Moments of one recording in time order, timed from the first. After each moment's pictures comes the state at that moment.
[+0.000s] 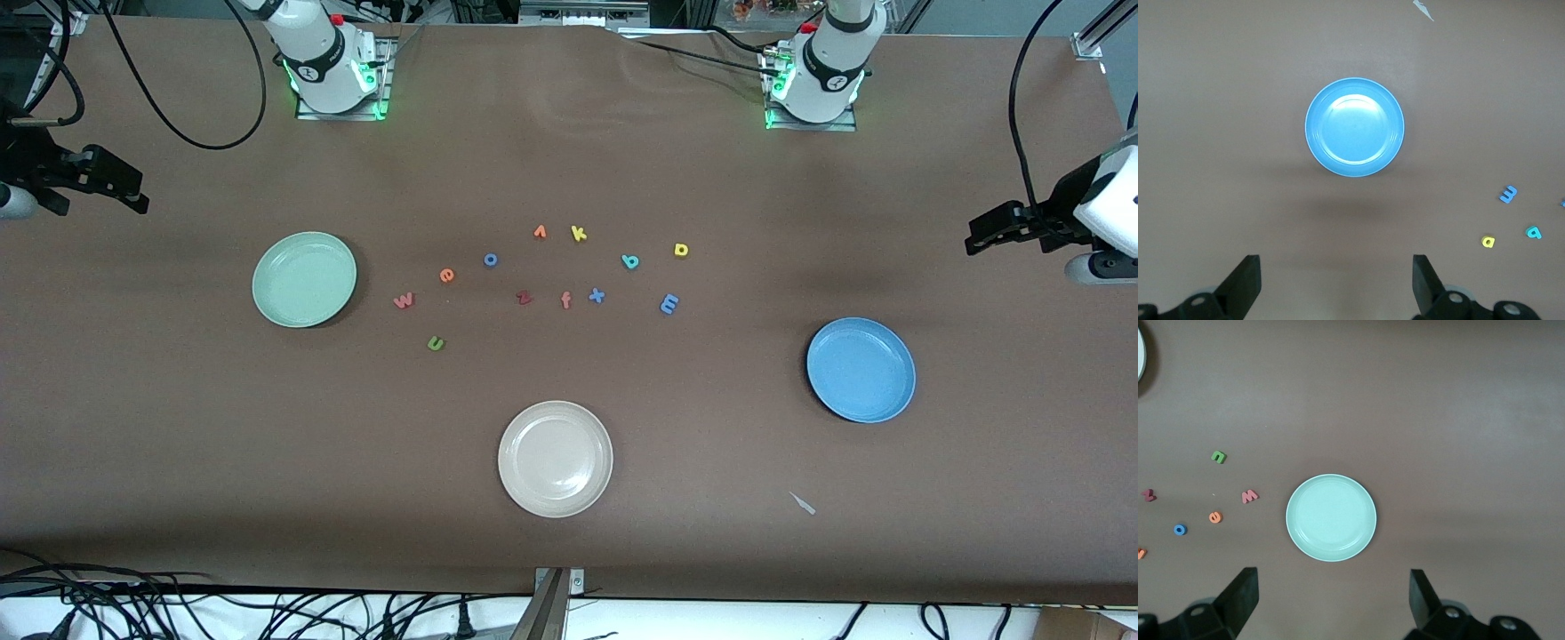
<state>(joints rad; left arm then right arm) 0.16 0.07 -0.13 -1.59 0.01 1.58 -0.03 -0.02 -0.06 0.00 -1.69 -0.01 1.64 -0.07</state>
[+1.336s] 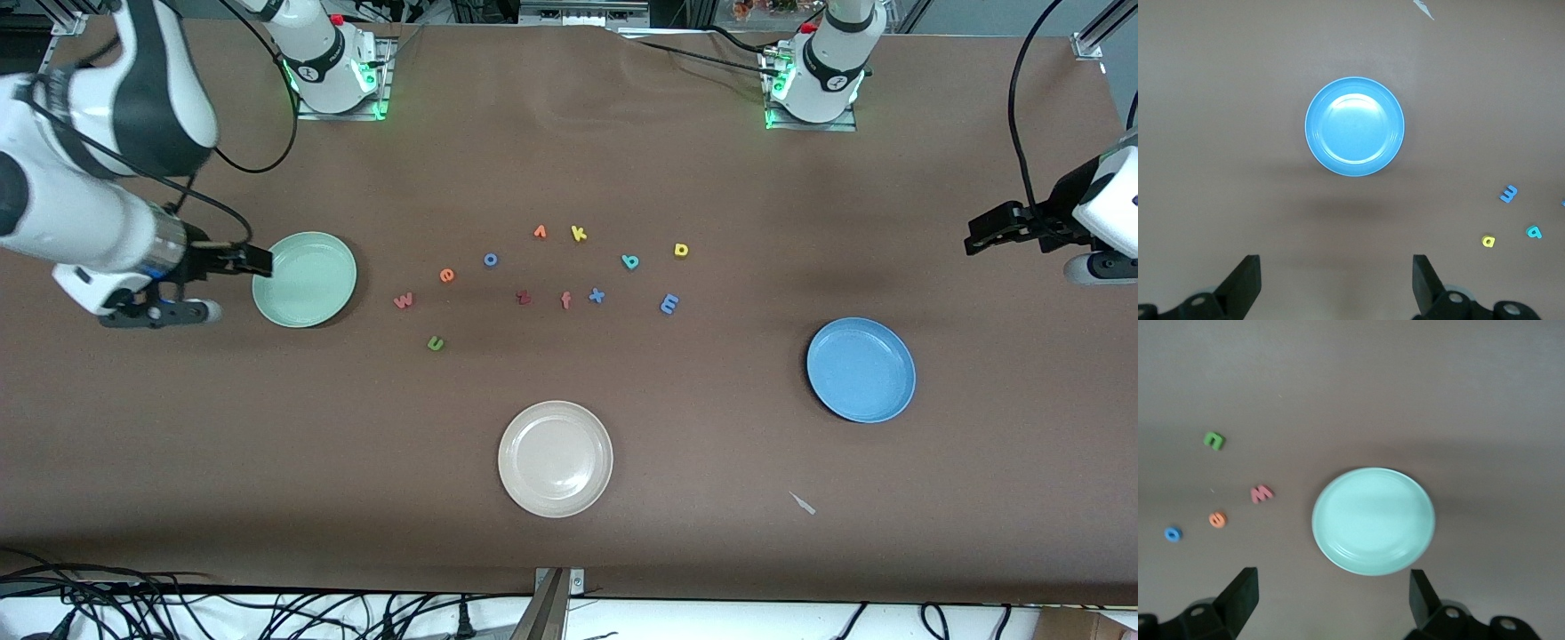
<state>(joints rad) 0.16 0.07 -0.13 -1.59 0.01 1.58 -0.03 0.12 0.23 0.03 -1.71 -0.01 1.75 0.12</state>
